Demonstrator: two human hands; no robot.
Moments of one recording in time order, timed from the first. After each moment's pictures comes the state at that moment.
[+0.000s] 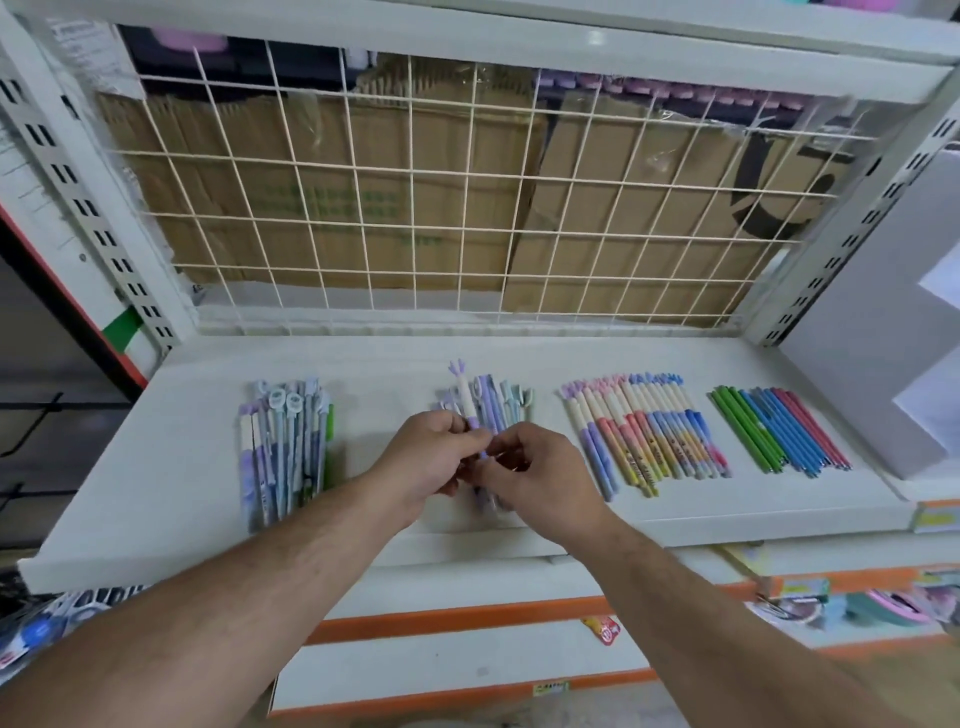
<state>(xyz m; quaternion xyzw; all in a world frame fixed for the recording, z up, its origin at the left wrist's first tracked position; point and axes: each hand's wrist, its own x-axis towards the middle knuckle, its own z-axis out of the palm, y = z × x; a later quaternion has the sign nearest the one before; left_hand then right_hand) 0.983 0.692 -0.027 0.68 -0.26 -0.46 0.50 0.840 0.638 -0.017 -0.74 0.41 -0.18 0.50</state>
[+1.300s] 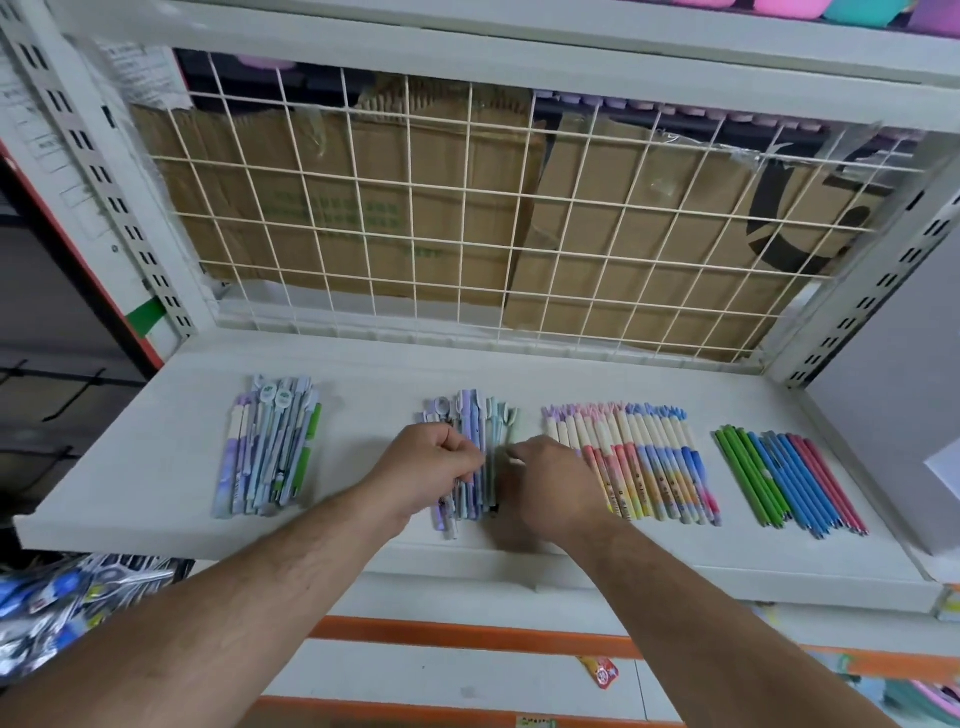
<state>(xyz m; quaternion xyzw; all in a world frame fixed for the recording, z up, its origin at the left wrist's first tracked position) 0.954 0.673 -0.024 0.75 -0.26 -0.39 0.47 0.822 0.567 -0.035 -0.92 0.36 0.02 0.16</state>
